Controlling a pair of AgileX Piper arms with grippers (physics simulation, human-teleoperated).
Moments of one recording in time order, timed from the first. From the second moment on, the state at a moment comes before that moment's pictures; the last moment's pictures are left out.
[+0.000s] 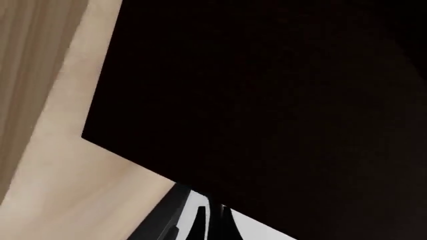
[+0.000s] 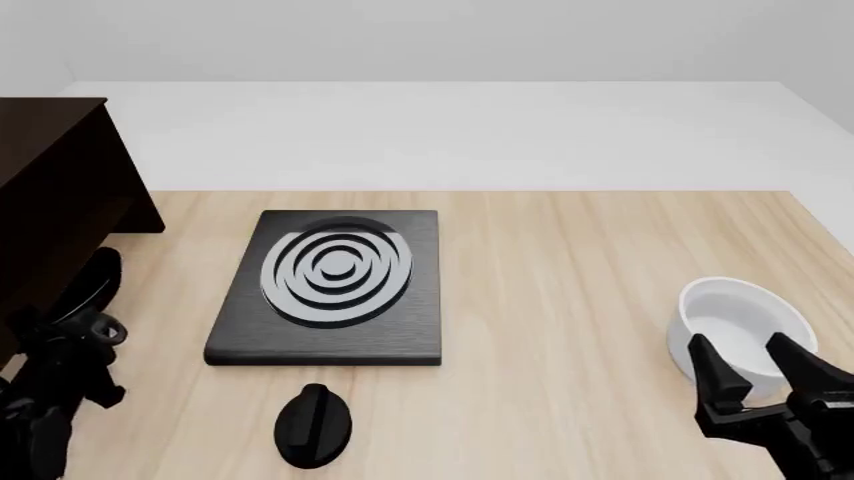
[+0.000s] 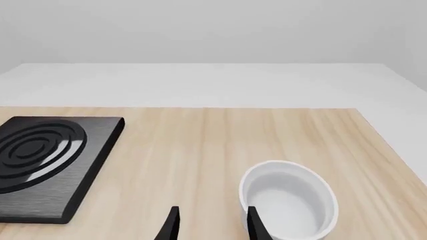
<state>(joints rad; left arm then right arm) 0.35 1.68 -0.24 -1.05 -1.88 0.03 0.57 0.00 -0.39 0.01</state>
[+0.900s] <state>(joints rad) 0.33 1.87 -0.50 -0.81 -1.53 0.01 0.57 0.00 -0.40 0.01</state>
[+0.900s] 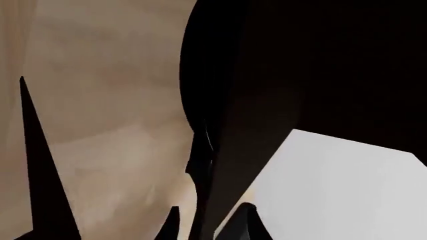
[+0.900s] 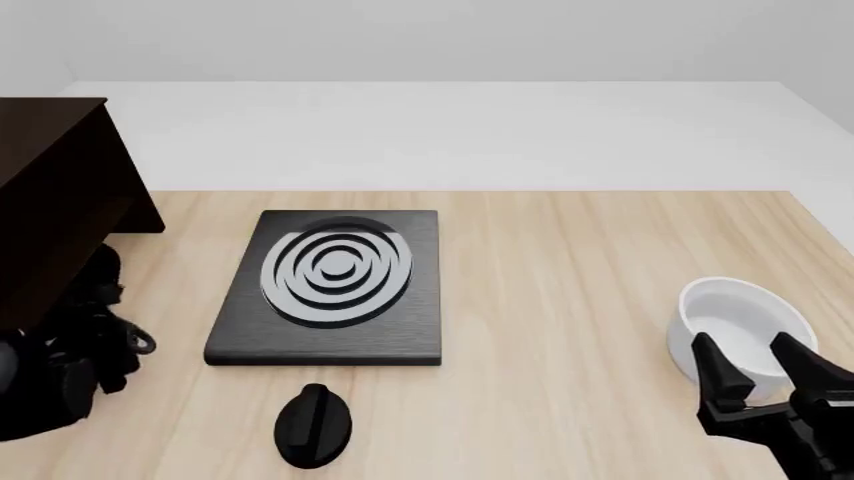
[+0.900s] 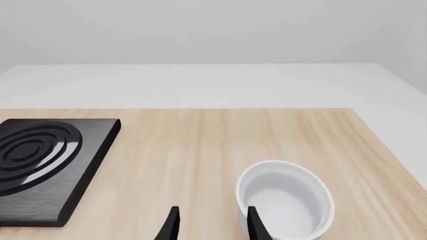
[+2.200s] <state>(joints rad) -0.12 1.24 -0.25 -0.35 -1.40 0.01 0.26 0.00 -0.16 0.04</state>
